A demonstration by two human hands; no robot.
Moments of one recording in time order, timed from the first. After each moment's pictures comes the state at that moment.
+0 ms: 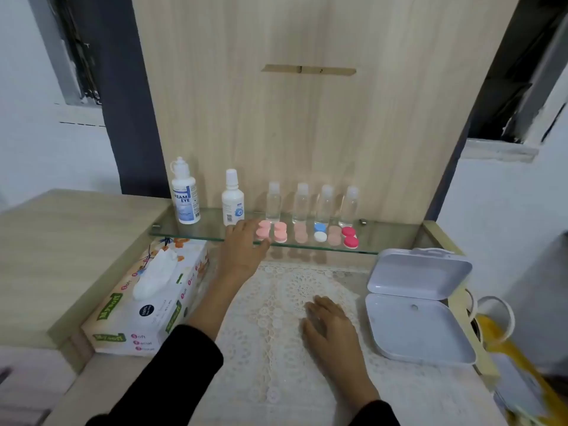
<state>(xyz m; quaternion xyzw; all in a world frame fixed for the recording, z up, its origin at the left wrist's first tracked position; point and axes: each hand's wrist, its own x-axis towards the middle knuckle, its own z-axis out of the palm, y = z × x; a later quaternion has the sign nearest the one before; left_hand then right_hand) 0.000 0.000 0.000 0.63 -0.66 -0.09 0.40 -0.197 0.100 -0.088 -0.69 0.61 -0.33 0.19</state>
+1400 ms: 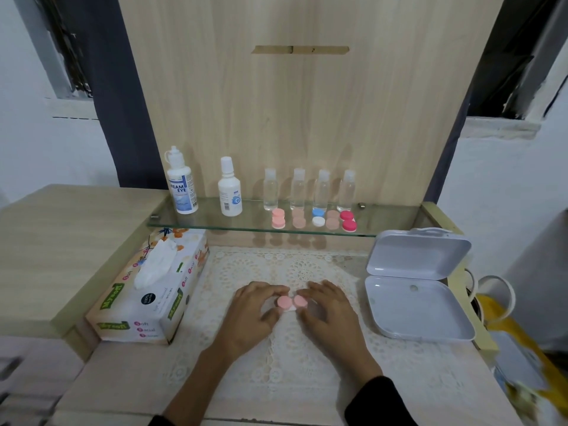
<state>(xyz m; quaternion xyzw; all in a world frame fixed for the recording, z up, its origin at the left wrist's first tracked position) -0.007 0.084 -0.095 0.52 -0.76 -0.16 0.36 -0.198 0.097 -0.089 -0.73 0.57 -0.34 0.16</state>
